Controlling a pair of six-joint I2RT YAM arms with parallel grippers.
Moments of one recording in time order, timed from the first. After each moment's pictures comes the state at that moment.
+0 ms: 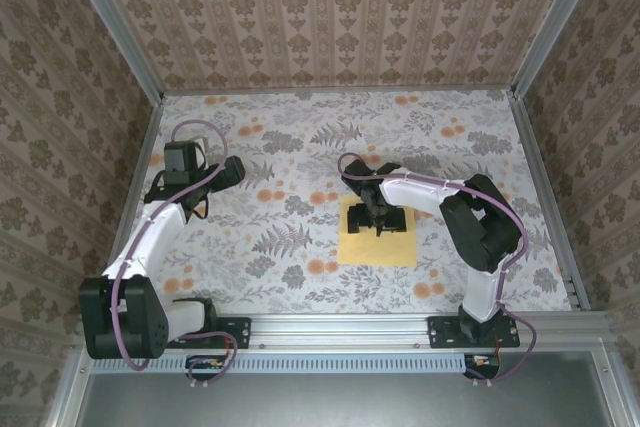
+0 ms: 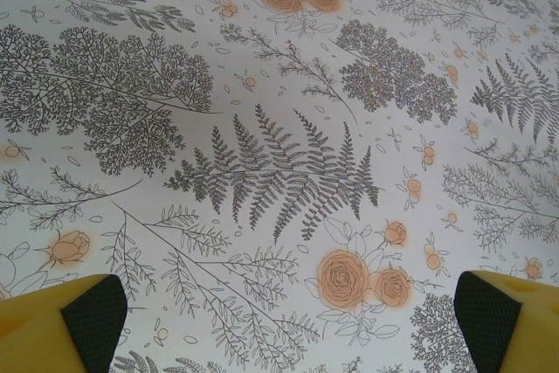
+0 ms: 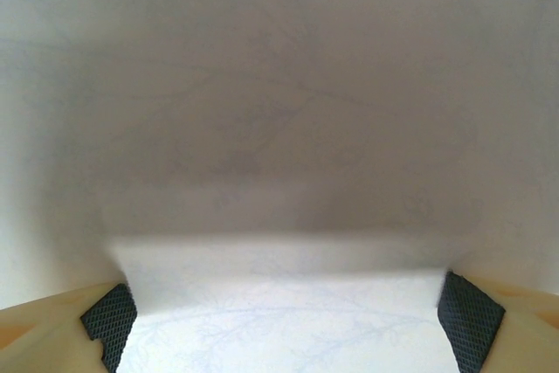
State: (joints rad) left arm -0.06 1.21 0.81 -0.35 0.15 -0.33; right arm 0.63 1.87 1.18 -0.85 0.06 0.68
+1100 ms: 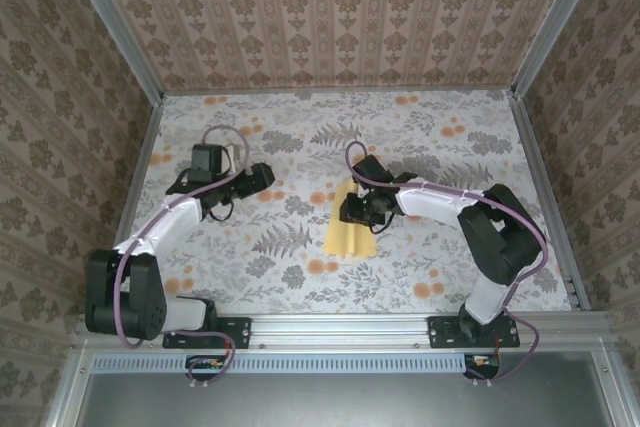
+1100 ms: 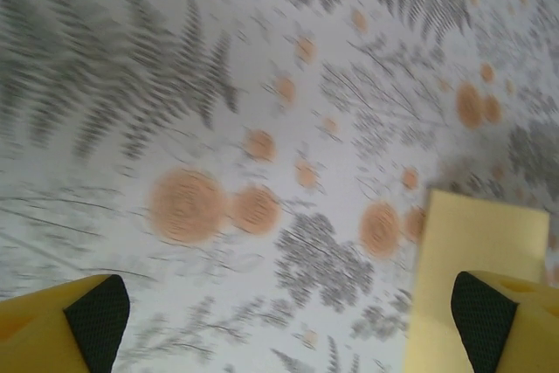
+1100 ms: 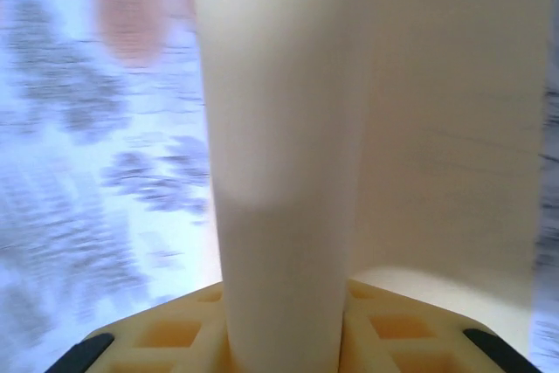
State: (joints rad) left arm -0.22 1.33 0.79 -0.29 0.38 -0.51; right arm 0.60 1.73 1.01 -0.34 -0.30 0.74
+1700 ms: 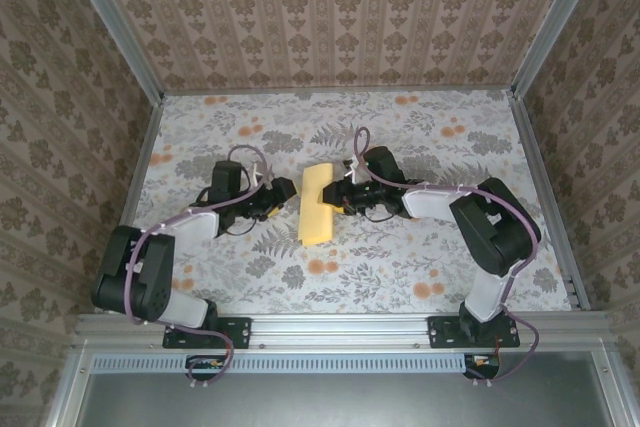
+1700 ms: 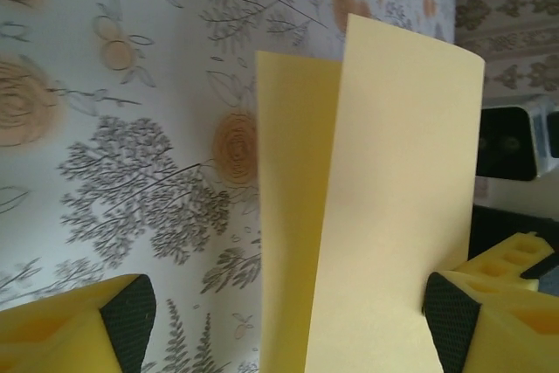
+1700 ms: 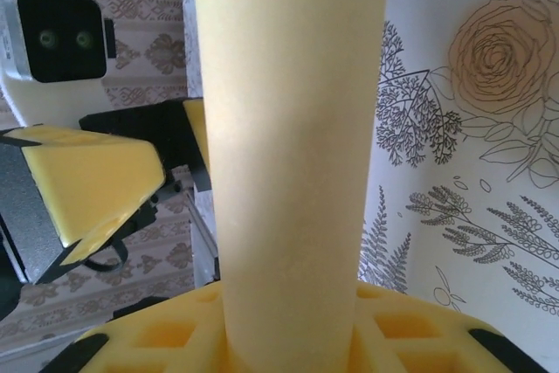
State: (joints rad) left arm -0.31 1.45 0.59 0.16 0.70 -0.81; right arm 0.52 1.80 0.91 0.25 -0.78 0.96
